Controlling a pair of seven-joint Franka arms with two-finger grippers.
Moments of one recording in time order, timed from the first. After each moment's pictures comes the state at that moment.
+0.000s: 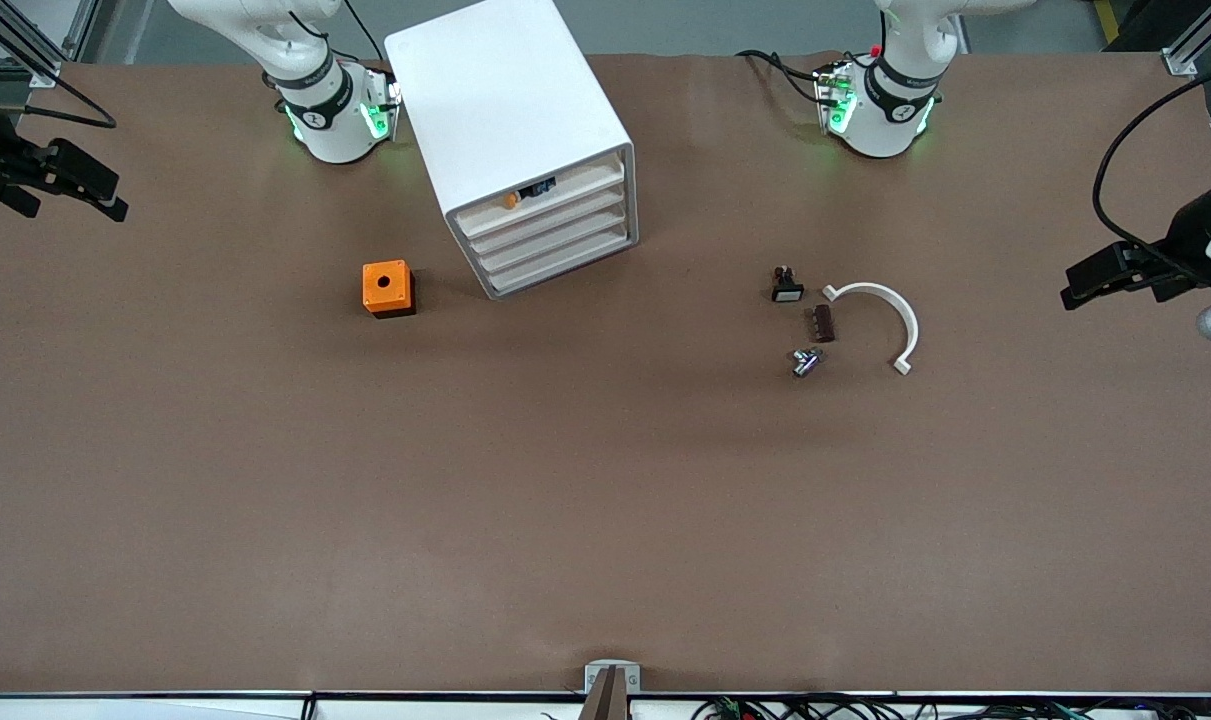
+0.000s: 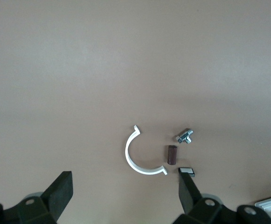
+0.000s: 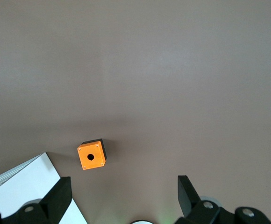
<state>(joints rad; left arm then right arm) 0.02 0.11 -0.06 -1.43 0.00 1.51 -0.13 0.01 -0.17 -0.03 -1.70 0.00 1.51 0.05</state>
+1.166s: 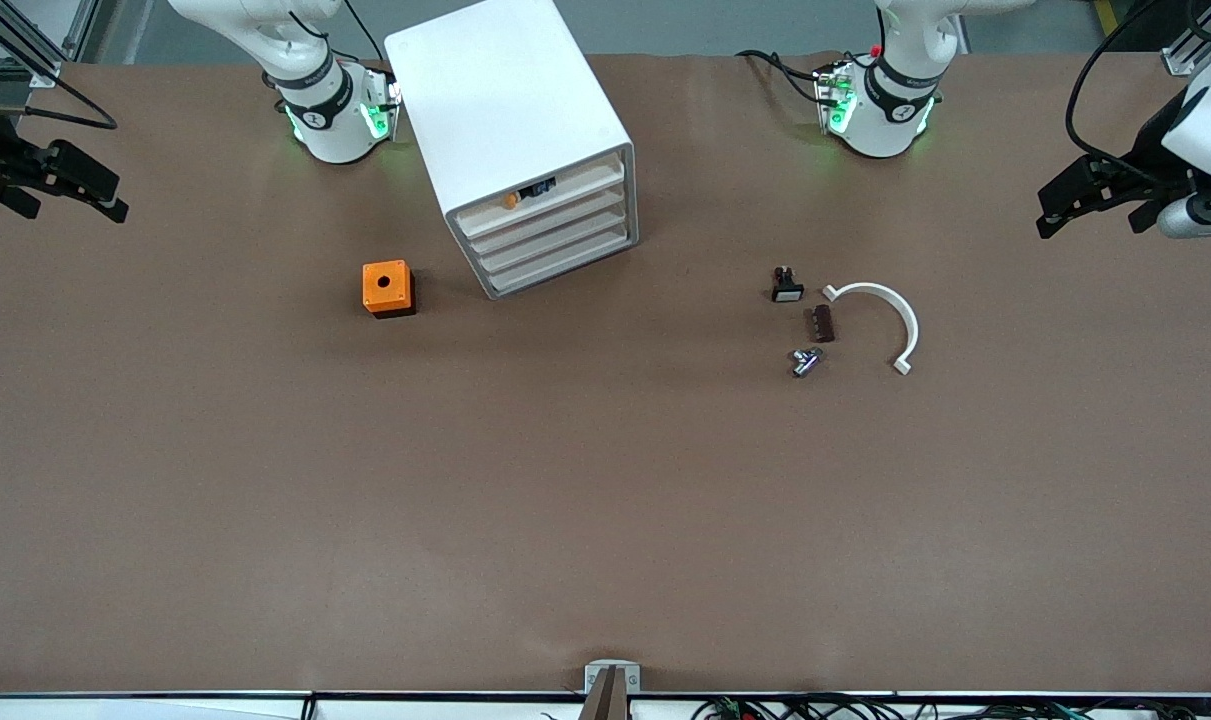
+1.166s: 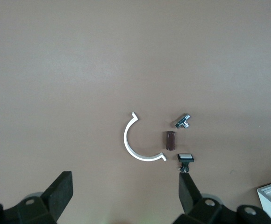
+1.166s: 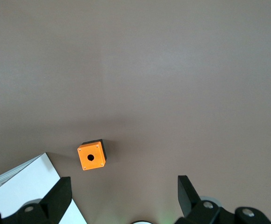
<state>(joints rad) 0.02 -0.11 -0.10 -1.66 0.00 1.56 -0.13 0.01 -0.17 -0.03 -1.70 0.00 1.51 0.05</state>
